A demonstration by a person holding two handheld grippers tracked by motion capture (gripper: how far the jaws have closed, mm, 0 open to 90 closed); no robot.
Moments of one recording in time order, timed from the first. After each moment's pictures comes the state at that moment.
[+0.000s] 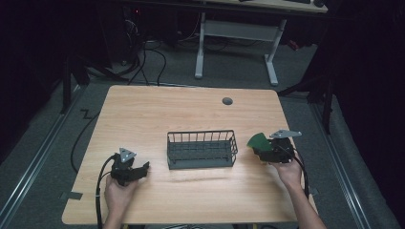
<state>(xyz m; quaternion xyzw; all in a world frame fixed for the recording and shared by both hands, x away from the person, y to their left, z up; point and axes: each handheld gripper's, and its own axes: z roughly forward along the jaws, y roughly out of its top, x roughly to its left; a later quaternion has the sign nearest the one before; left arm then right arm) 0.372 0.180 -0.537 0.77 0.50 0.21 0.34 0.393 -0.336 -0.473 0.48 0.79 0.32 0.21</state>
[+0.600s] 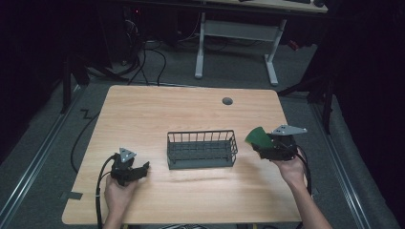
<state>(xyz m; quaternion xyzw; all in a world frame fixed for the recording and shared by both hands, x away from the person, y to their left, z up) 0.372 0.180 -0.536 0.77 0.50 0.21 0.34 0.382 -0.322 -0.432 0.44 0.79 0.36 0.22</state>
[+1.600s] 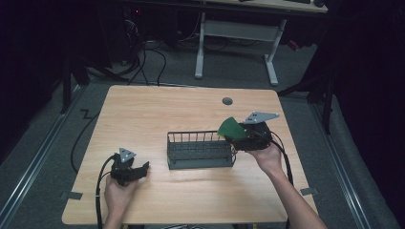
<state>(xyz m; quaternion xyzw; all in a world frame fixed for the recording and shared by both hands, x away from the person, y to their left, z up) 0.372 0.180 -0.537 0.76 0.50 0.21 0.35 0.400 -0.237 -0.394 0.36 0.83 0.38 0.19</state>
